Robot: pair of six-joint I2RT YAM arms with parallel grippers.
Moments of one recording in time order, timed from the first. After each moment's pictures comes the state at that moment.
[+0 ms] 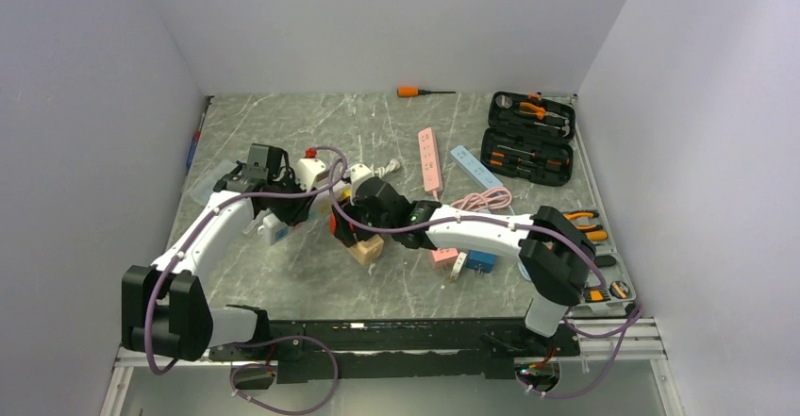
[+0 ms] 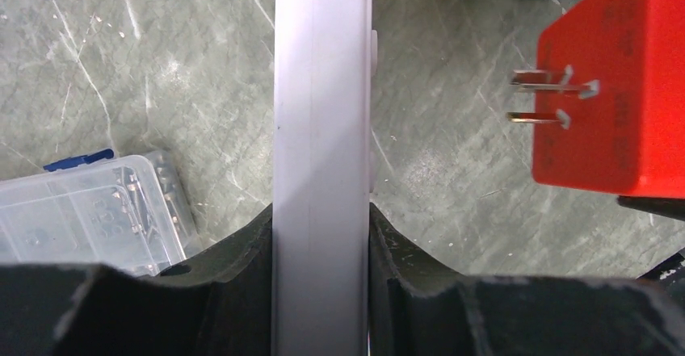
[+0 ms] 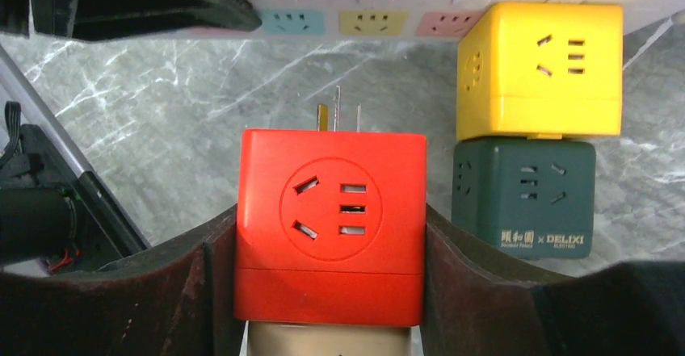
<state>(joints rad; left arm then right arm) -0.17 1.27 0.91 -0.66 0.30 0.53 1.05 1.73 1.17 -0.04 0.04 0.39</state>
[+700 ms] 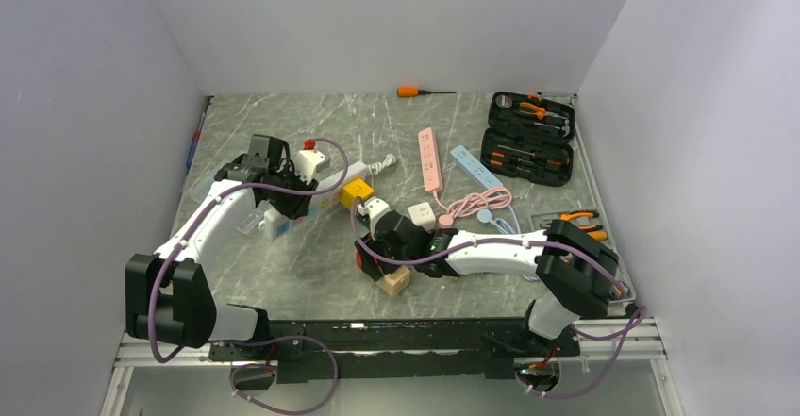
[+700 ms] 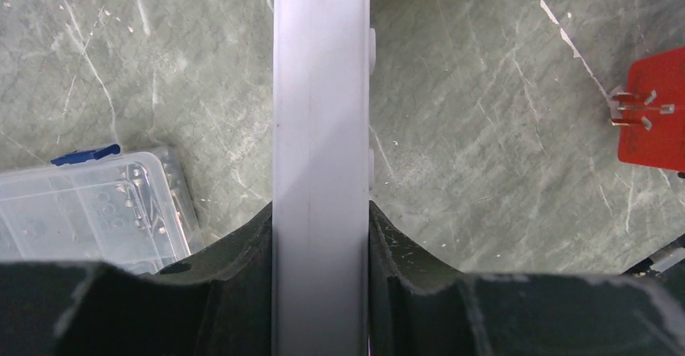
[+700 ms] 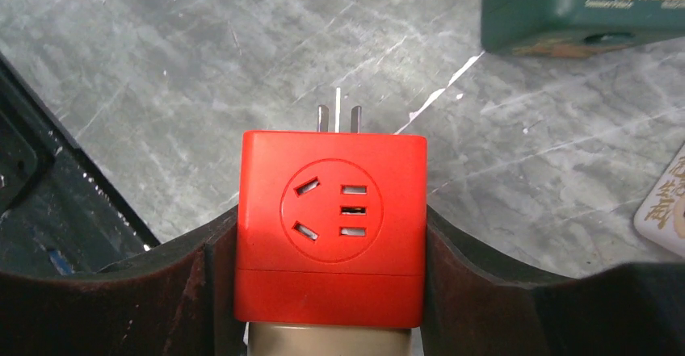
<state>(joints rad) -0.17 1.34 1.00 -0.70 0.30 0.48 1.11 1.58 0.85 -0.01 0.06 0.37</state>
